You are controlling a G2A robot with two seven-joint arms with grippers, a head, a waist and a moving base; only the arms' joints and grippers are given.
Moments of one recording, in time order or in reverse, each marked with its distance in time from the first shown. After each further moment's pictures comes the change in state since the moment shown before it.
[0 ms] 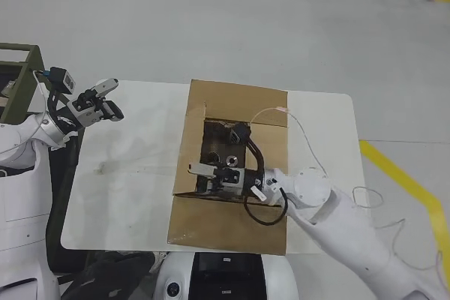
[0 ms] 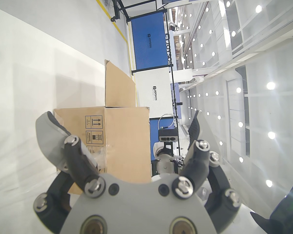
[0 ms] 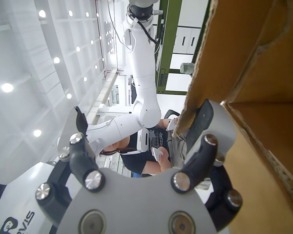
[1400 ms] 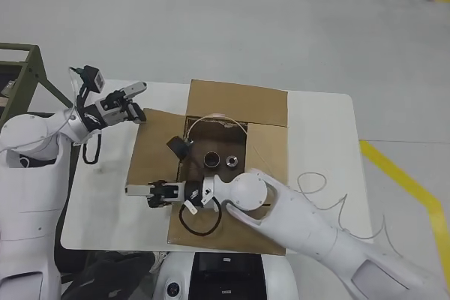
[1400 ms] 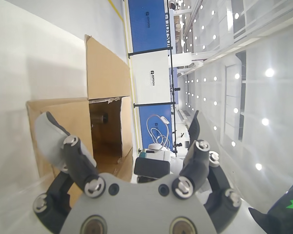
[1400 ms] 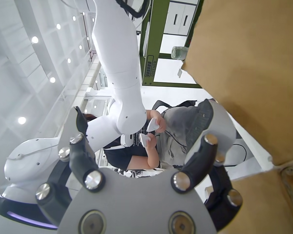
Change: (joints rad) left arm -0.059 0.015 0.171 0.006 -0.025 0.033 0.024; right arm 0.173 -0.223 -0.269 0.241 -0.091 -0.024 -0.109
